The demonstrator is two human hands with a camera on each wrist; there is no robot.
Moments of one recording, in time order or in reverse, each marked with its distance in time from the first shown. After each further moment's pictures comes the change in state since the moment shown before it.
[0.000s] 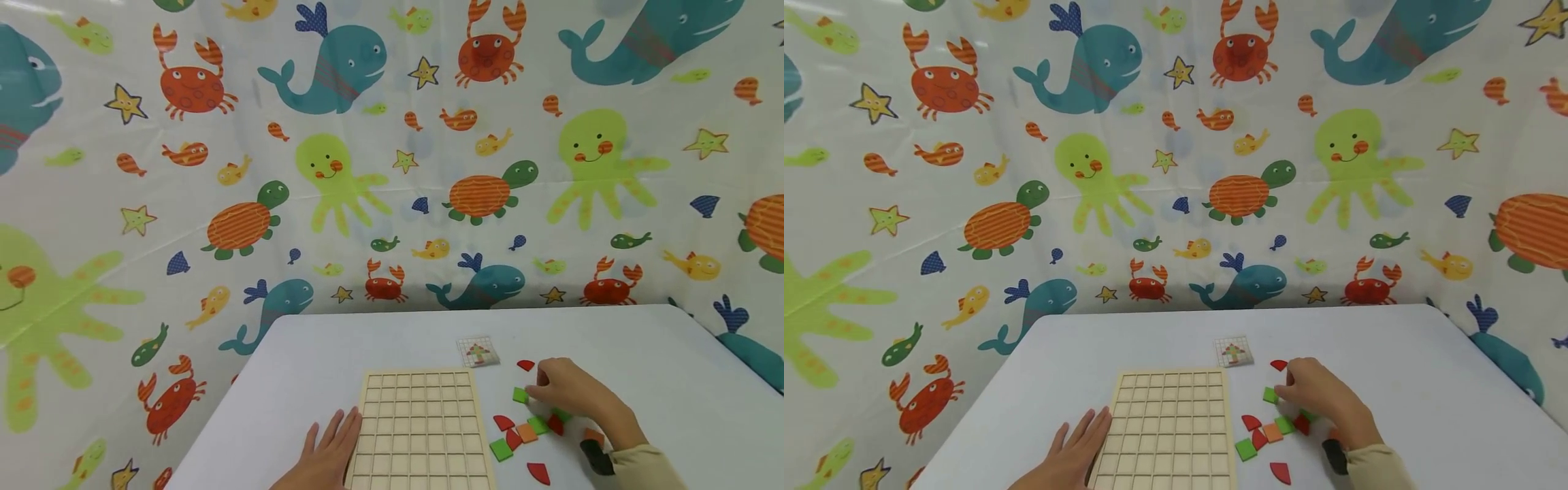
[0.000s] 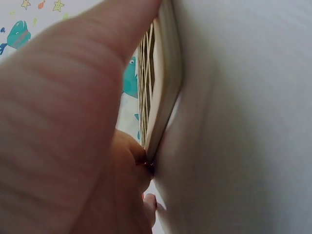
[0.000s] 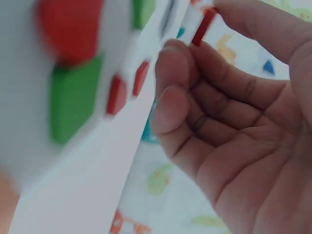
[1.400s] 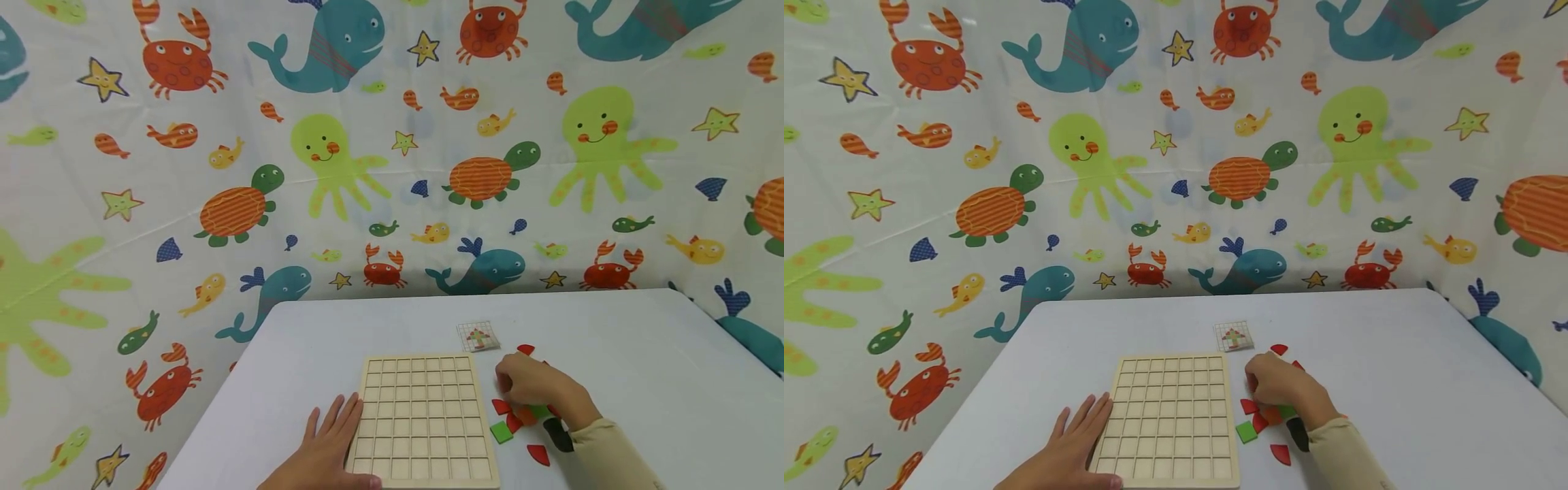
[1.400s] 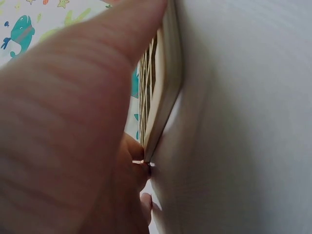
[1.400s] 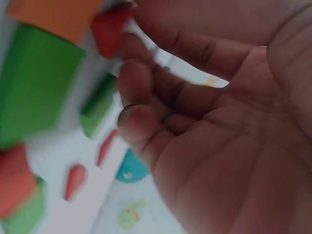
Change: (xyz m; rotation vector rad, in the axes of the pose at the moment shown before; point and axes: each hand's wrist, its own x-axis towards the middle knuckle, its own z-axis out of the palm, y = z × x) left_hand 0.001 0.018 -0.011 -0.084 -0.039 -0.080; right_hand 0.014 -0.043 0.029 -0.067 -0.155 -0.080
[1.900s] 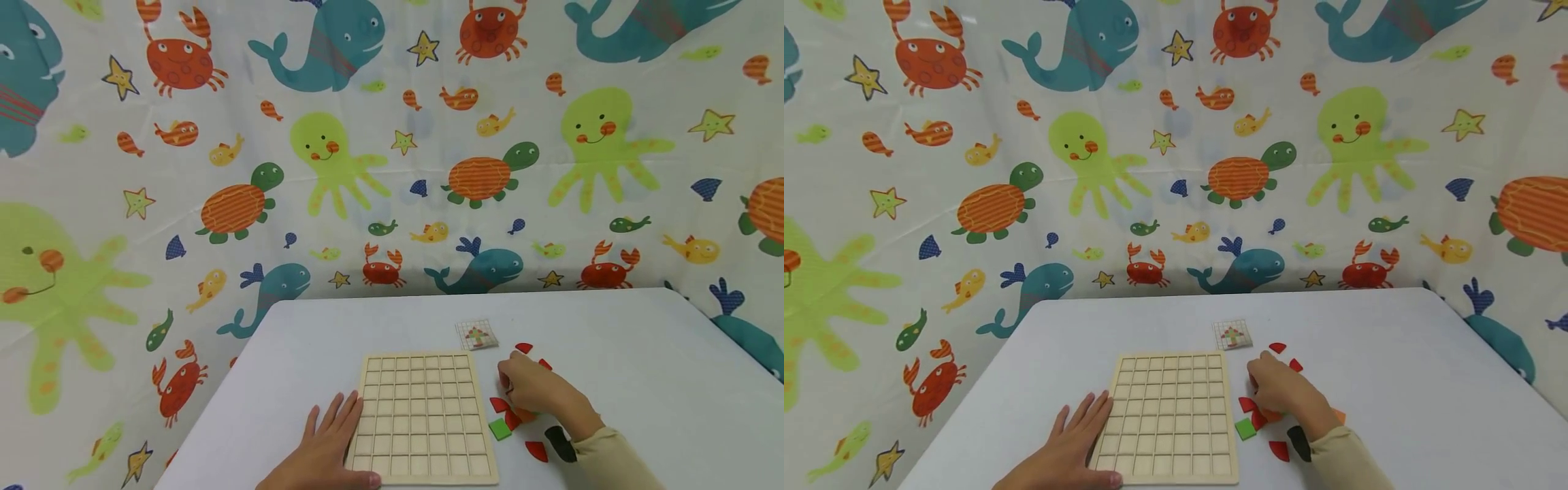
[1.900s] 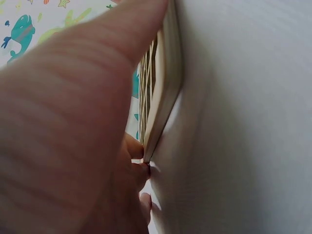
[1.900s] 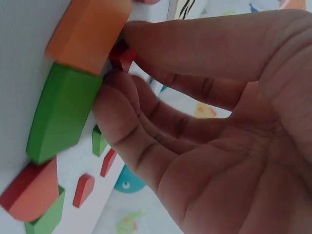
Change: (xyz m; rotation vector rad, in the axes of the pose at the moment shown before) left_hand -0.002 0.001 -0.004 -0.022 -0.033 -0.024; right_hand -0.010 -0.001 0.008 -0.056 0.097 -0.032
